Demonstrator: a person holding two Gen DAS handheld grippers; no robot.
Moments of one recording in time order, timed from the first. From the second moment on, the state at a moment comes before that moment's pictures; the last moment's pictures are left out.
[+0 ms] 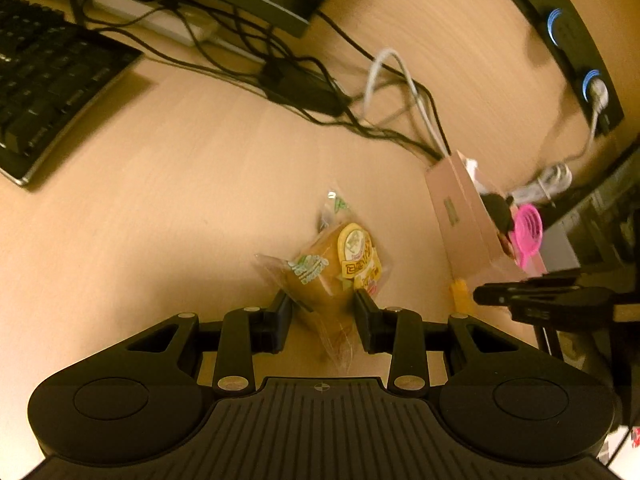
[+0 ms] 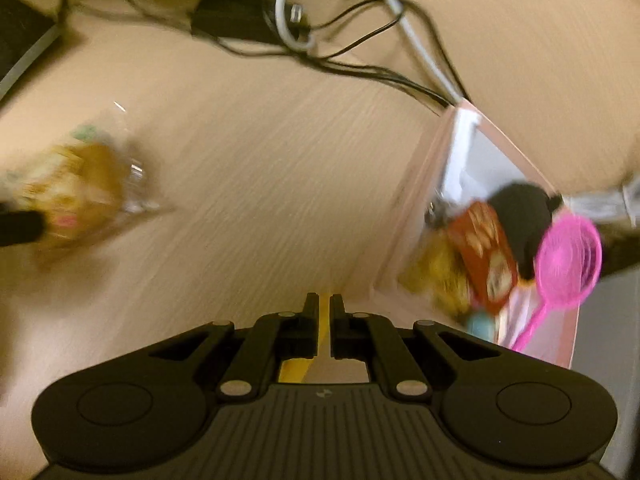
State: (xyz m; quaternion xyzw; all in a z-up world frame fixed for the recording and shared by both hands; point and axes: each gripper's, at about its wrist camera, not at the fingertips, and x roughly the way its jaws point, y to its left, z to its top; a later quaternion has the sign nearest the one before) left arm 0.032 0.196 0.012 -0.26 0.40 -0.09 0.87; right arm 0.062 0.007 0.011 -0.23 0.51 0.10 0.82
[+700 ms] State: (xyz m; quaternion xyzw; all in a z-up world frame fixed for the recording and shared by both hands) left arm 0.023 0.128 0.026 -0.20 0.45 -0.11 0.87; right arm 0.024 -0.073 -0.009 0.00 0.50 0.12 0.86
